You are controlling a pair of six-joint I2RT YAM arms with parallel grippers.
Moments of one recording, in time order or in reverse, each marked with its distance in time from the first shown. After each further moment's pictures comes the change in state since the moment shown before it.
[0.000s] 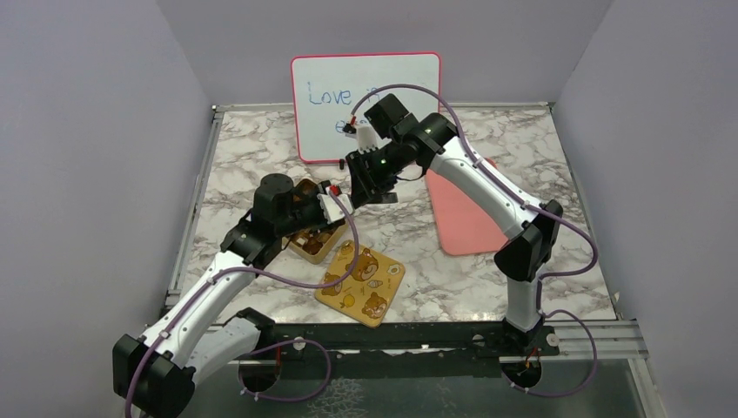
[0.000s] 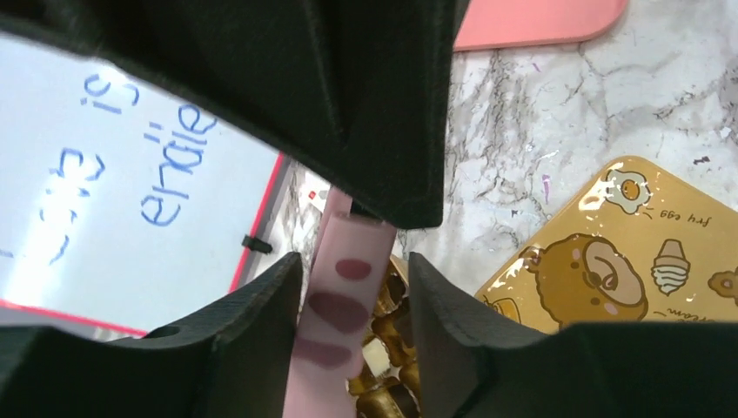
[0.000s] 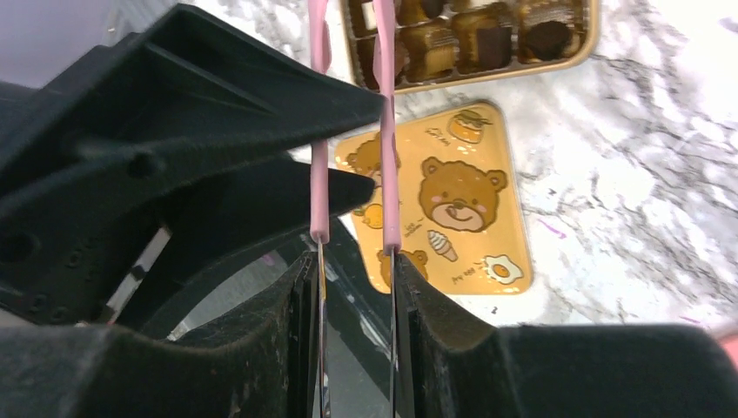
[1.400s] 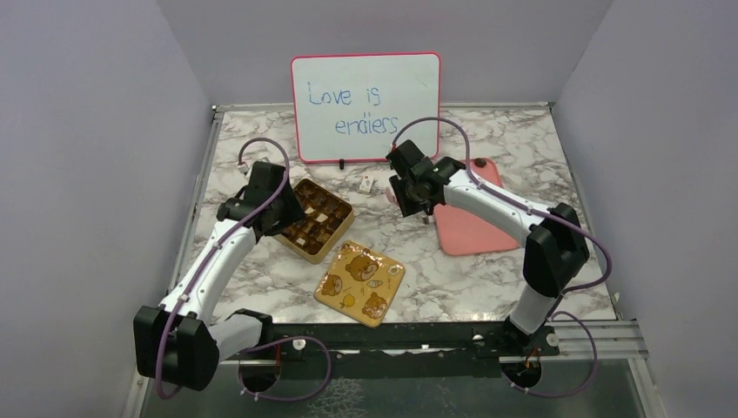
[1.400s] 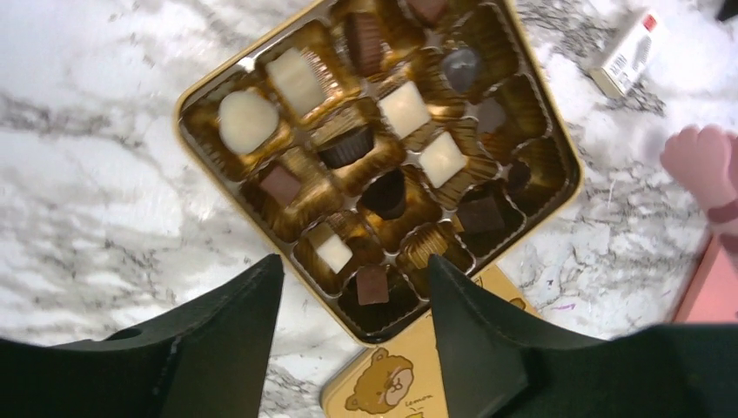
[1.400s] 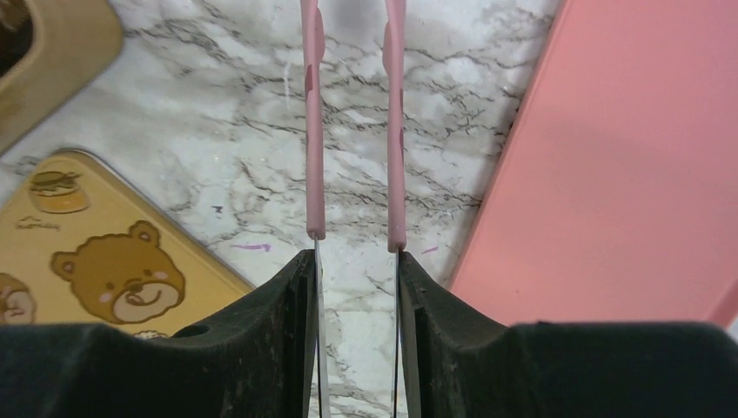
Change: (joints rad) left arm 0.214 0.198 0.144 -0.486 -0.655 -1.326; right arm -0.053 -0.203 -0.640 0.343 0.695 0.012
